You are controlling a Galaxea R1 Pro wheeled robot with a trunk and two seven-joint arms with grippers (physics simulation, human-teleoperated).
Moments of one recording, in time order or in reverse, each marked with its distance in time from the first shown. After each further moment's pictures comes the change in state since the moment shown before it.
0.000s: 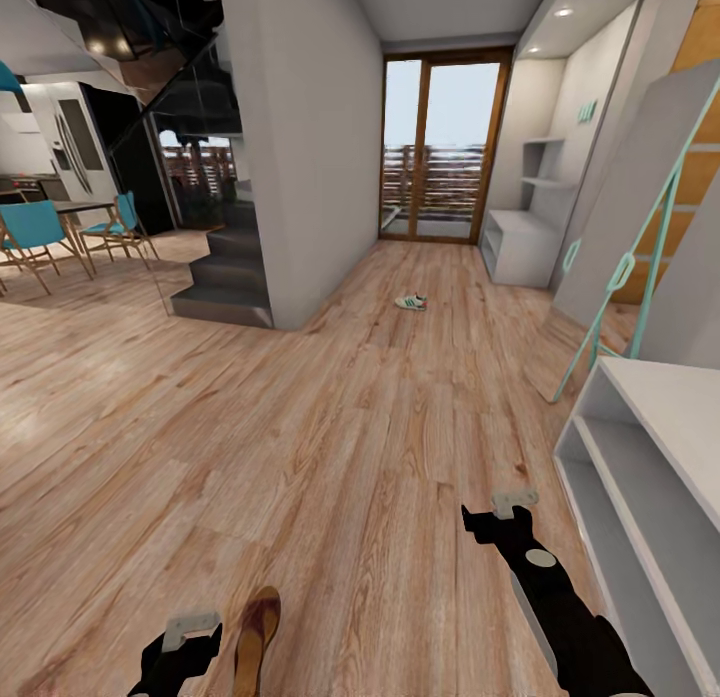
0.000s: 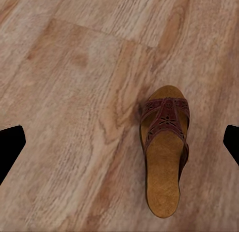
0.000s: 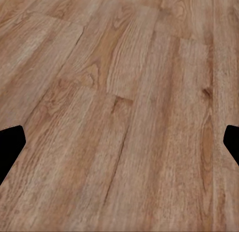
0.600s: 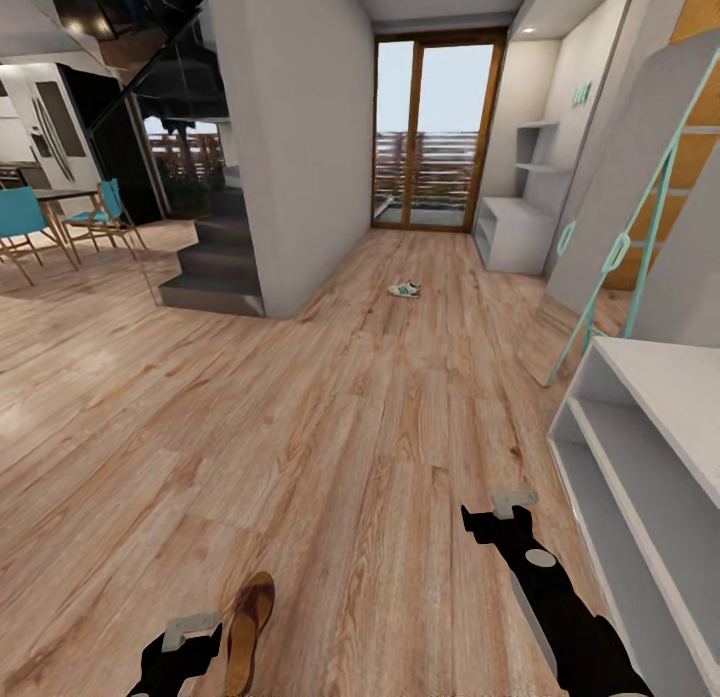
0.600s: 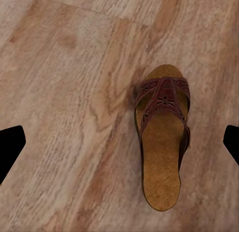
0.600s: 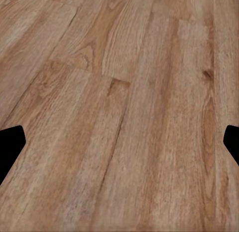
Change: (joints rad) left arm 0.000 0.000 0.000 0.000 0.000 -0.002 0.000; right arm 0.000 0.001 0.001 0.000 -0.001 0.000 0.000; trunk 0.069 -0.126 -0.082
